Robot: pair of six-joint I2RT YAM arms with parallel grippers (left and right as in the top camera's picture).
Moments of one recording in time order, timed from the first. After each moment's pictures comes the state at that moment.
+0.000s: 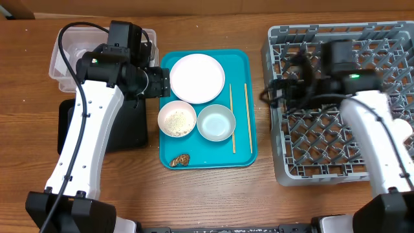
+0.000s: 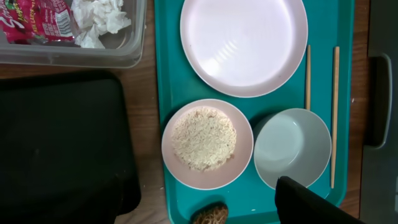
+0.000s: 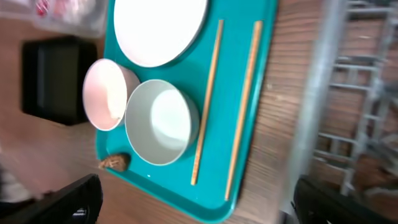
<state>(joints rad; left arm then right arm) -0.15 1.64 1.64 -1.18 0.11 -0.20 0.14 1.56 1.36 -0.97 -0.49 0.09</state>
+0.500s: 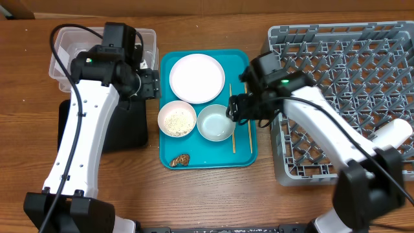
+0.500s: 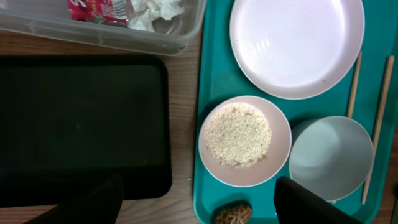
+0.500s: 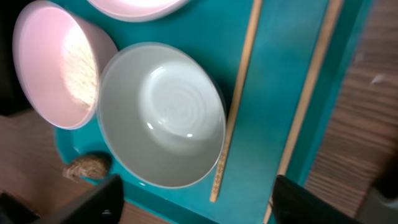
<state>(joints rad) -0.10 1.64 1.64 -1.23 0.02 -0.24 0.42 1.78 1.35 -0.89 -0.33 0.30</state>
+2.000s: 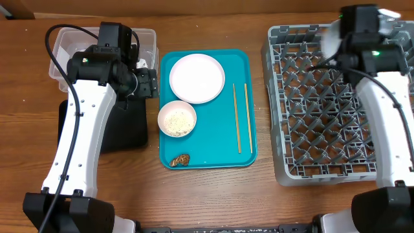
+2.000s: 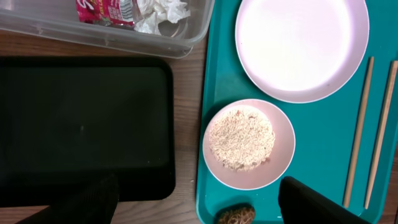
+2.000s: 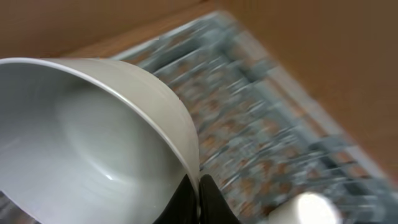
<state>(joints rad) -0.10 1.64 1.64 -1.22 0.01 -0.24 0.00 1.65 1.67 -0.94 0.67 0.40</state>
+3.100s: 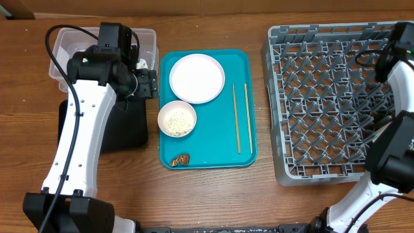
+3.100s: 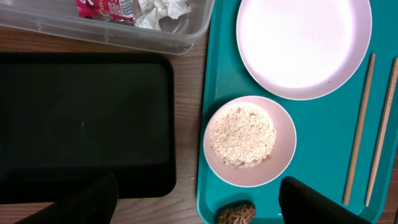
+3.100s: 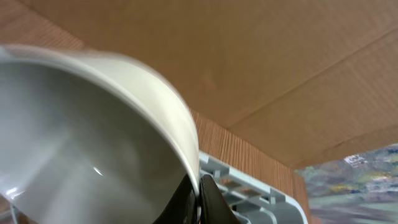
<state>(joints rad) -0.10 1.64 1.64 -1.23 0.01 -0.24 -0.37 2.04 1.65 -0.69 1.09 0.36</state>
